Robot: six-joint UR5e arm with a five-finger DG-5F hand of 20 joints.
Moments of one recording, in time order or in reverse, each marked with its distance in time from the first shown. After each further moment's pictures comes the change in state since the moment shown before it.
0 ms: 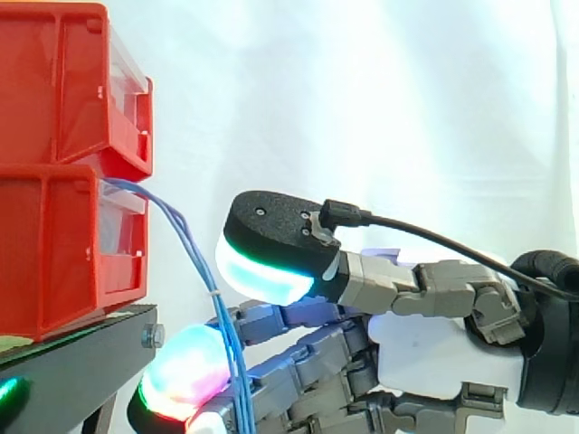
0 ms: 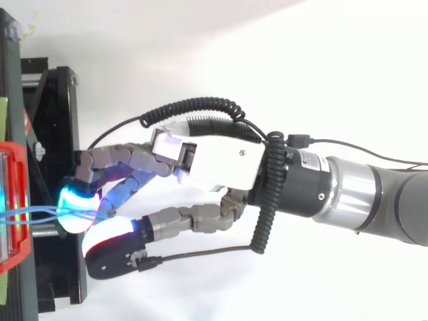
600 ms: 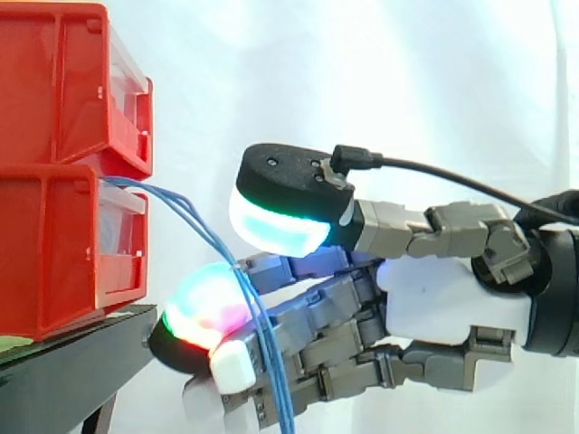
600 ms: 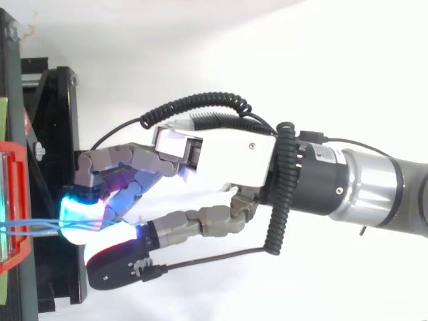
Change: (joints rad) arm -0.011 0.050 0.001 -0.070 -0.046 0.061
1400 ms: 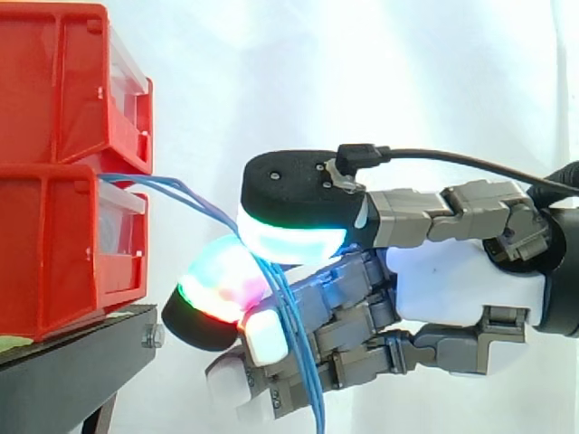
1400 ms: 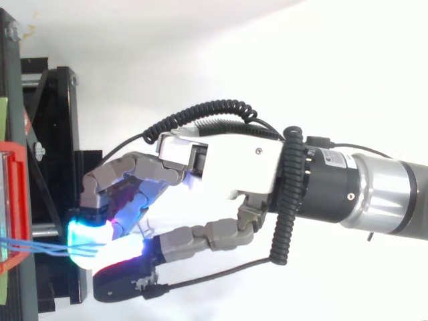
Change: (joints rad) arm 0.007 0.021 0.000 -0.040 -0.008 0.047
